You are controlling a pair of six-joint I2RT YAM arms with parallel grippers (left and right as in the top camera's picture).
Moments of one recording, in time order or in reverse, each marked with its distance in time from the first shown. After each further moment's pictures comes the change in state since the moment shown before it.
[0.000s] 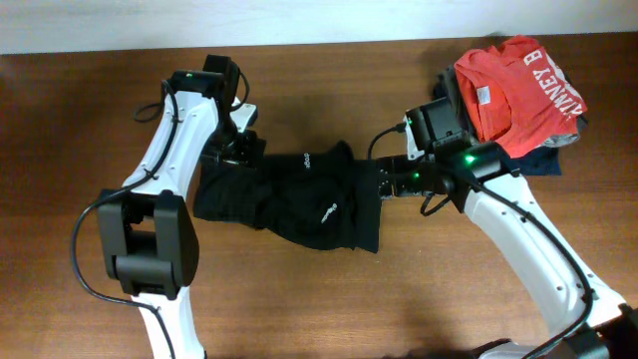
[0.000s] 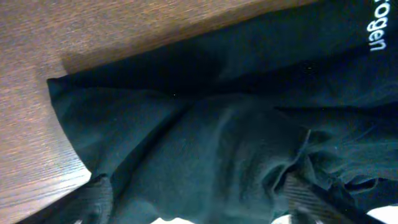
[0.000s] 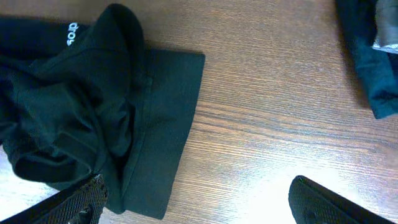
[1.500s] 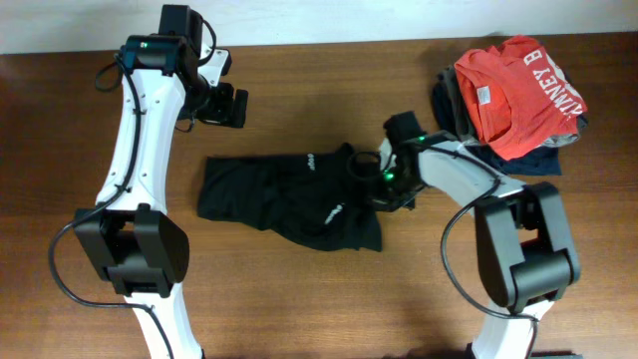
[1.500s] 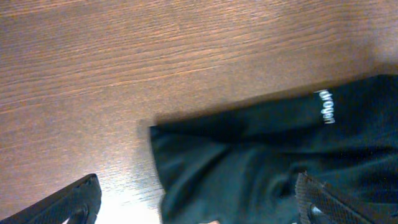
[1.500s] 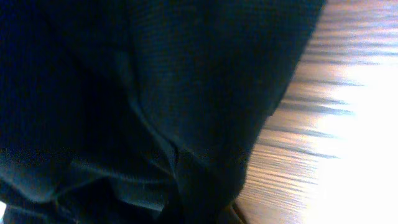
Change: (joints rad) left arm 0.077 0.003 0.327 -0.069 0.032 0.000; right arm -0.069 0.474 0.000 0.114 -0.445 0.198
